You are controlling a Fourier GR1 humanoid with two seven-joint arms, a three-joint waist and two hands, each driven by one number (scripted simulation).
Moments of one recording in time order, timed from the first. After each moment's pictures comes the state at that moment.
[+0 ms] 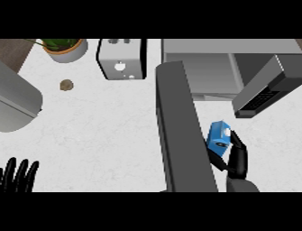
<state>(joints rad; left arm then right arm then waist) 0.59 0.04 -0.02 -1.99 0.28 -0.31 -0.42 -0.18 0.00 -0.05 -0.73 -0.10 -0.42 -0.92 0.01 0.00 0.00</state>
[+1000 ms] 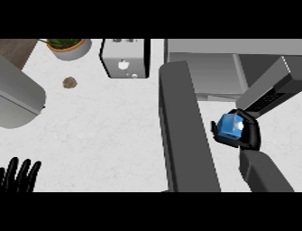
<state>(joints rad) 0.59 0.04 -0.01 -1.98 0.29 -0.35 -0.40 -0.48 -0.14 -0.15 -0.40 -0.14 -0.16 -1.06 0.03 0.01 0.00</state>
